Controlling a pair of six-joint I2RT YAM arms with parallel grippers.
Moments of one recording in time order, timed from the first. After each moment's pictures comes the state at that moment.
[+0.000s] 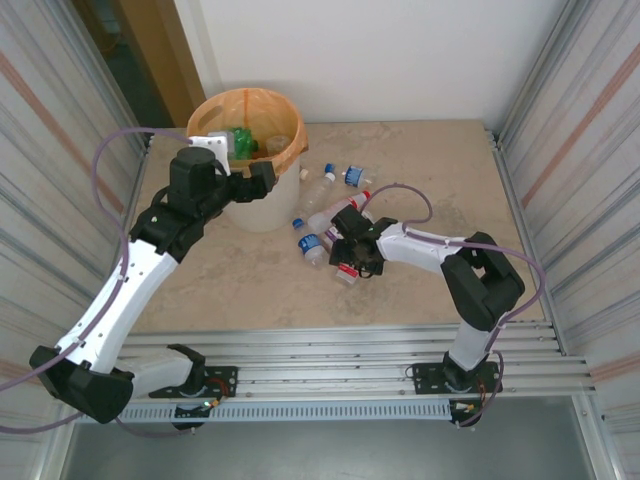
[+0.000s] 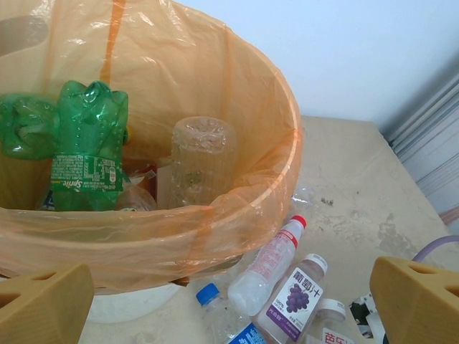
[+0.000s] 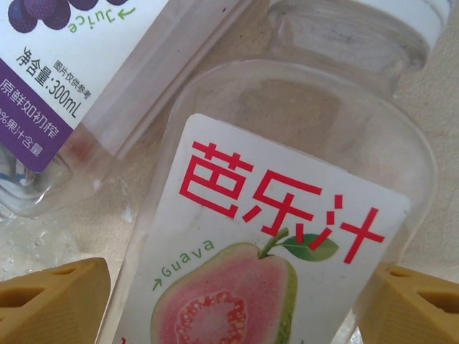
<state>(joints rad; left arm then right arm) -0.44 1.17 1.29 -0.51 -0.07 -0.37 0.71 1.75 1.09 -0.58 0.11 0.88</state>
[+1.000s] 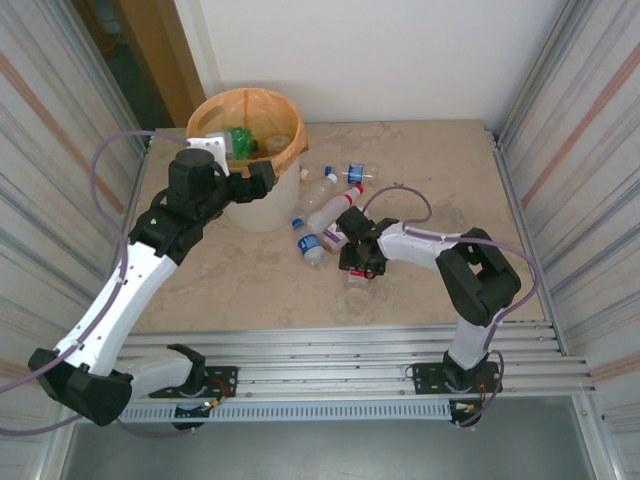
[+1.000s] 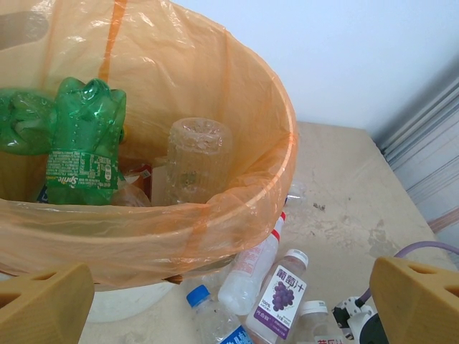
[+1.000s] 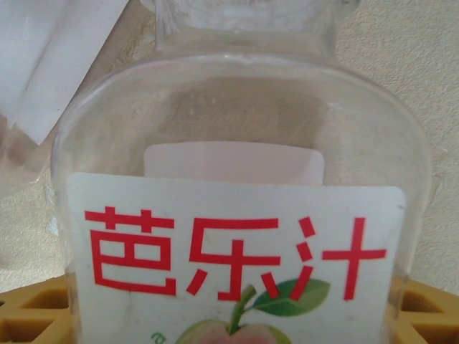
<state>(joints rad) -0.45 1.16 1.28 -0.50 -0.08 -0.40 0.68 1.78 1.06 -0.57 0.10 0.78</state>
